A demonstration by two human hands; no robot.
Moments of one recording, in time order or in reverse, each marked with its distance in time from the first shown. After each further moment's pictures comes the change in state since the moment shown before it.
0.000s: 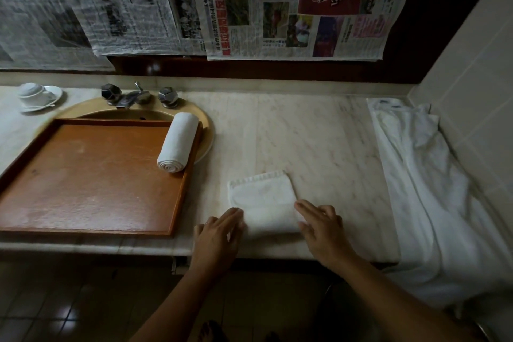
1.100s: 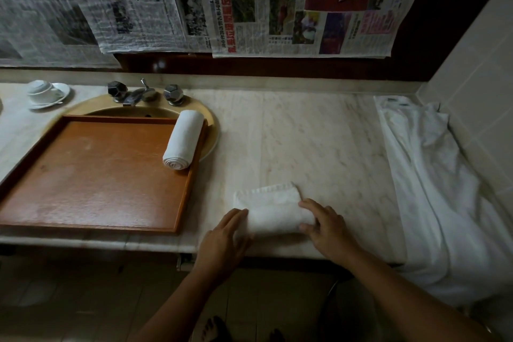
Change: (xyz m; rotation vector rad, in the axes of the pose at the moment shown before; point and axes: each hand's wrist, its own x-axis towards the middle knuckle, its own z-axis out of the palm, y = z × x) left_hand -0.008 -0.004 0.001 -0.148 -0.065 0.047; right_hand 0.008 0.002 -0.004 0.156 -0.149 0.153
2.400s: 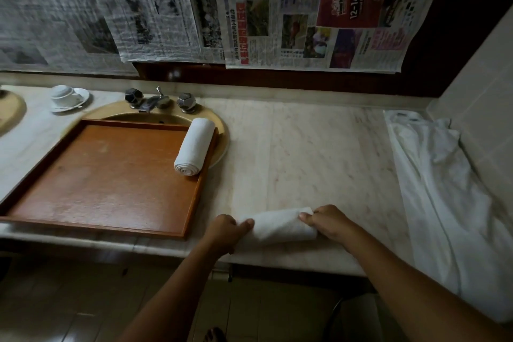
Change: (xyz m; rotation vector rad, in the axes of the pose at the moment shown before) left_hand 0.045 0.018 -0.038 -0.230 -0.262 -0.635; right_hand 0.046 -0.048 -0.032 0.104 -0.248 0.478
